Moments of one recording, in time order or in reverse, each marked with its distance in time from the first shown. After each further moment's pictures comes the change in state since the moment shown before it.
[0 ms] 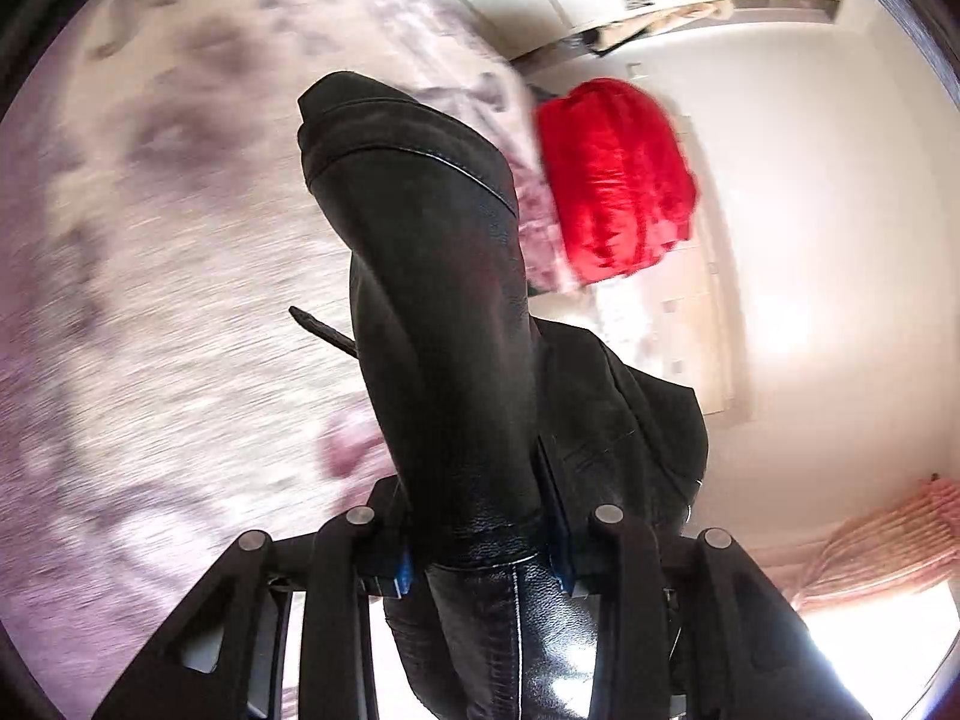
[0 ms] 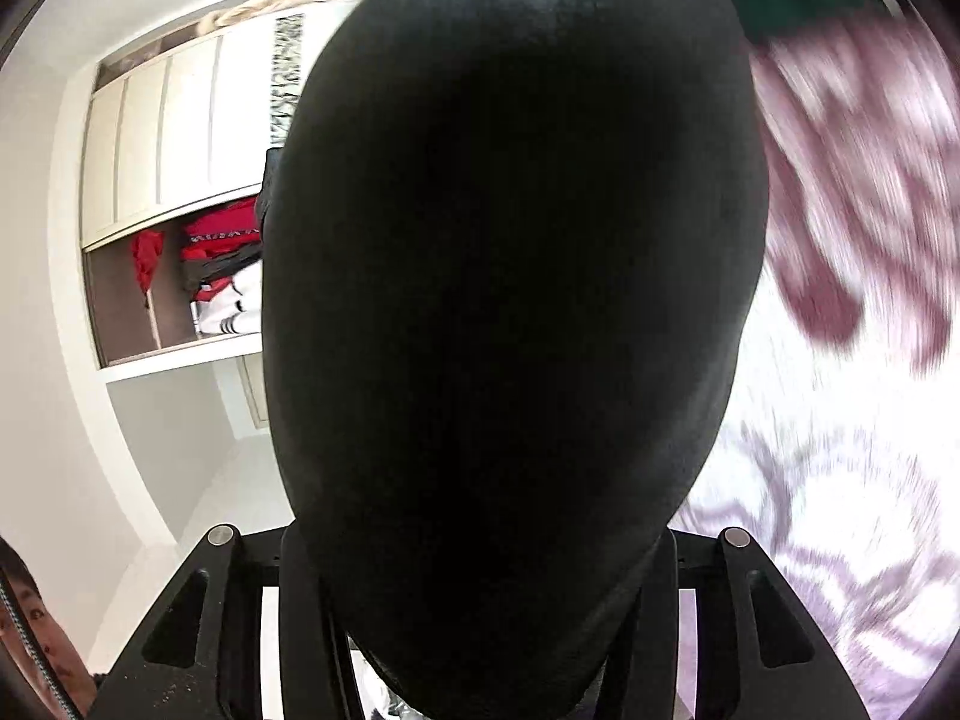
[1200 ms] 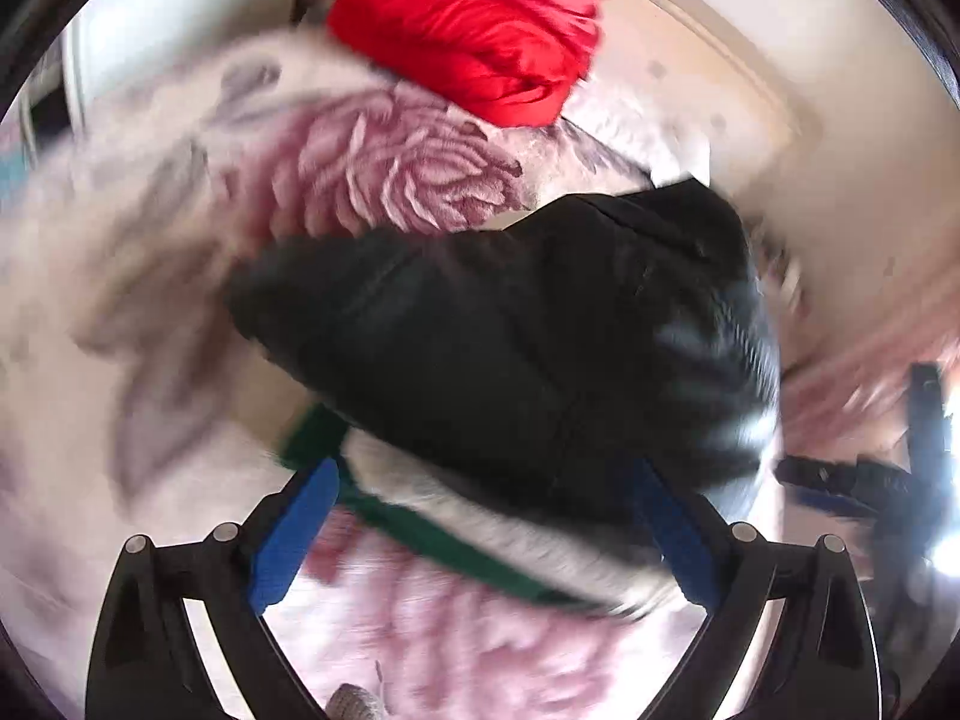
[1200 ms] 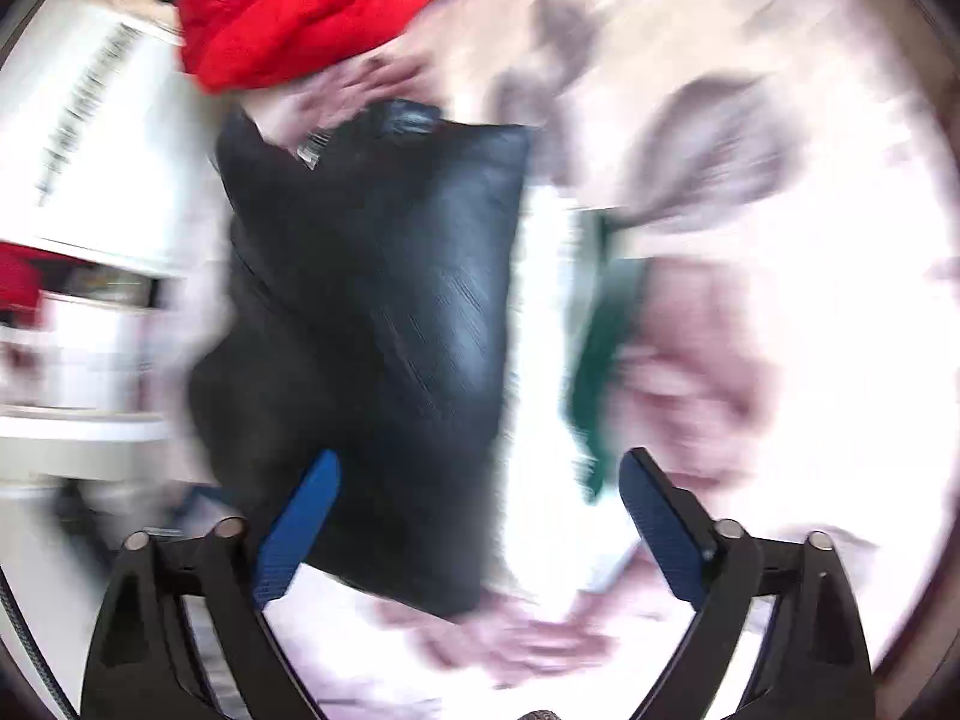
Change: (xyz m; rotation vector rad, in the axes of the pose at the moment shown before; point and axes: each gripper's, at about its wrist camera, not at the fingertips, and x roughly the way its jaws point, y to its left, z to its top) left arm 0.235 -0.153 0.055 0.829 0.285 0.380; right arm -0.089 0.089 0.228 -0.153 -0.301 -1.128
